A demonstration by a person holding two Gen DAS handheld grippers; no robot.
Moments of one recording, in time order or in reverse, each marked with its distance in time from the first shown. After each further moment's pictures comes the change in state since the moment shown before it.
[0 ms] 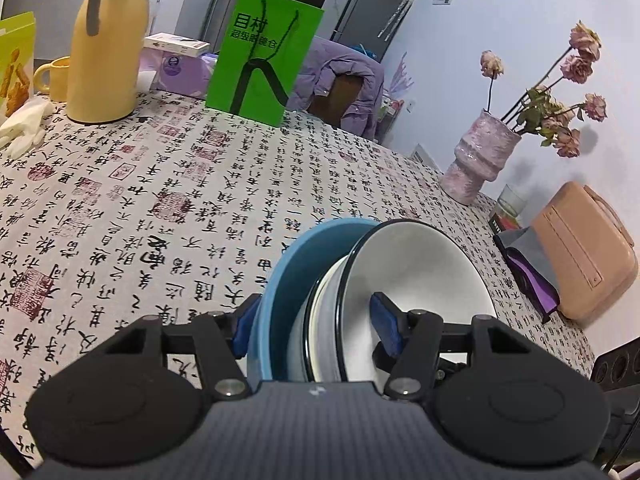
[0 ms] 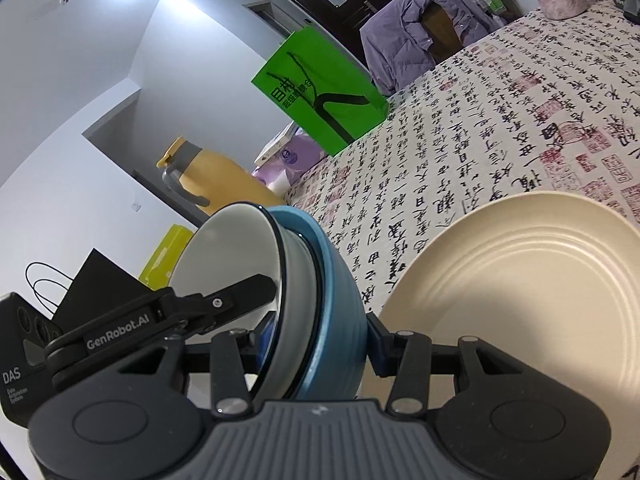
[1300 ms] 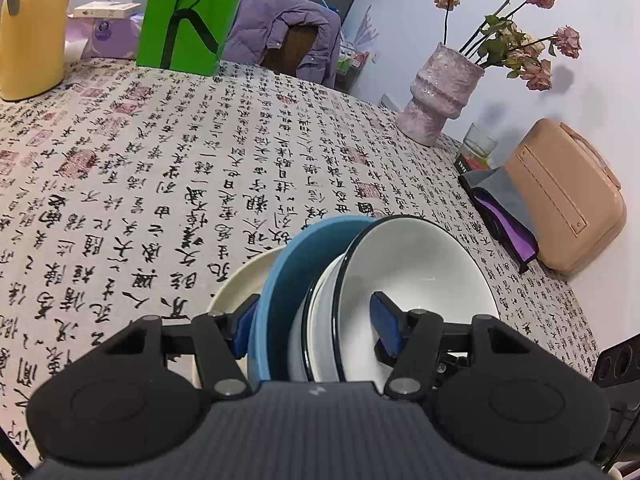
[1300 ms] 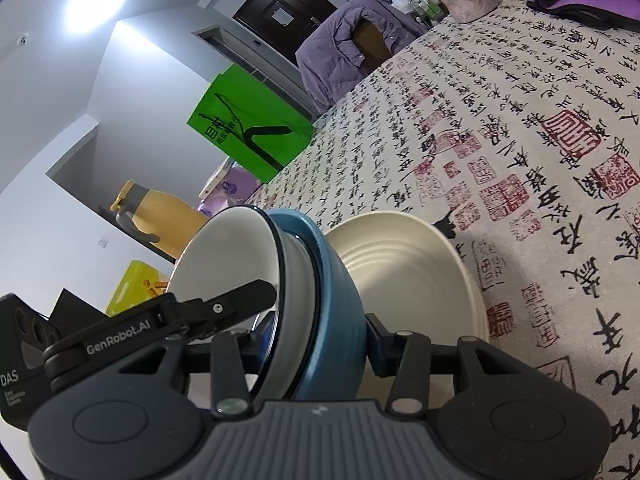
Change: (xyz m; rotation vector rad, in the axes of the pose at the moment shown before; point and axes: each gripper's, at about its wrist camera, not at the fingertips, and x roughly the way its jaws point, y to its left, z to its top) left arm 0.053 -0.071 -0.032 0.068 0.128 -0.066; right arm -0.053 -0.073 0.003 0.103 -0.055 -0.108
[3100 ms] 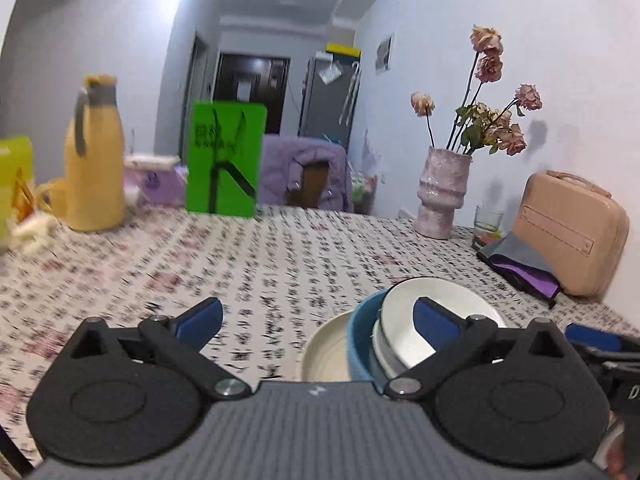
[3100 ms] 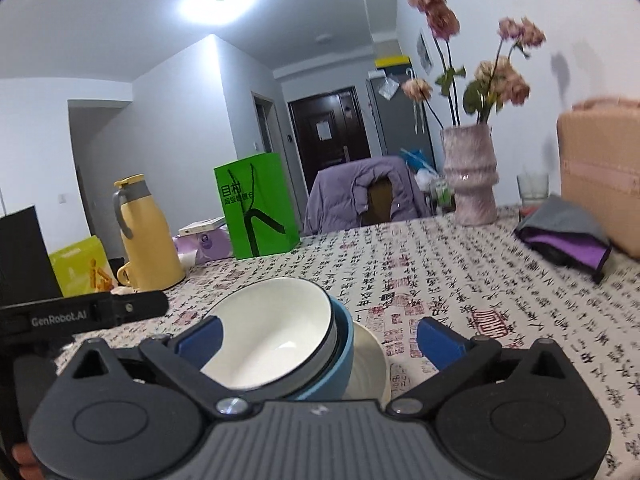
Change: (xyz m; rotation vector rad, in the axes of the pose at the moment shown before) left arm -0.090 0.010 -0.071 0.206 -0.475 0.145; right arm -0.086 0.057 -0.073 -0.568 -0.413 -0.239
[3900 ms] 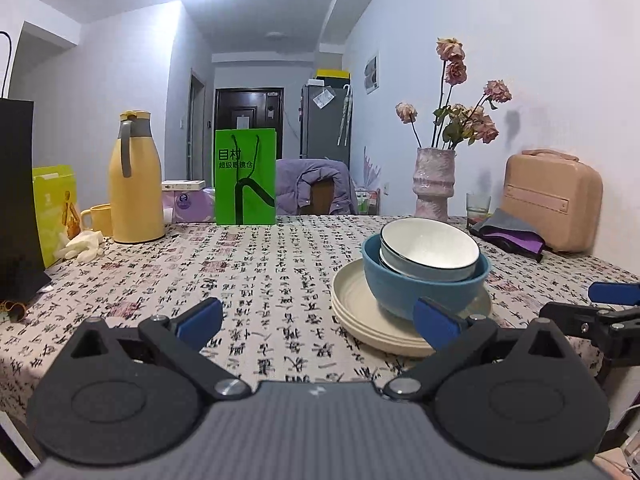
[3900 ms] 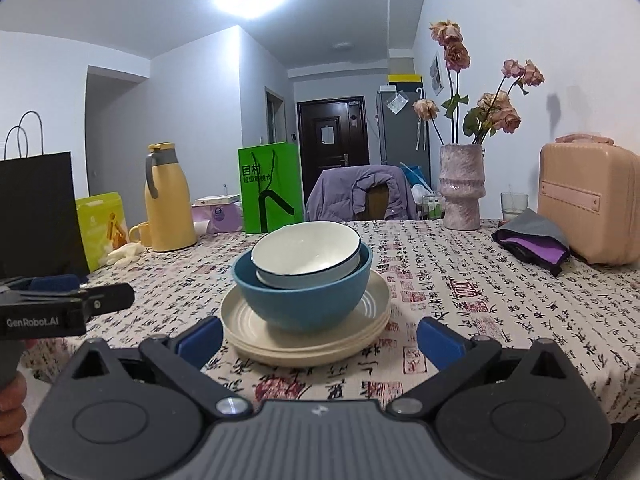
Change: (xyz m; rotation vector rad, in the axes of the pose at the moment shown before) left arm -0.117 0.014 -0.073 0.096 -0.074 0.016; right arm -0.100 0.045 -0.060 -0.124 -0.006 -0.050
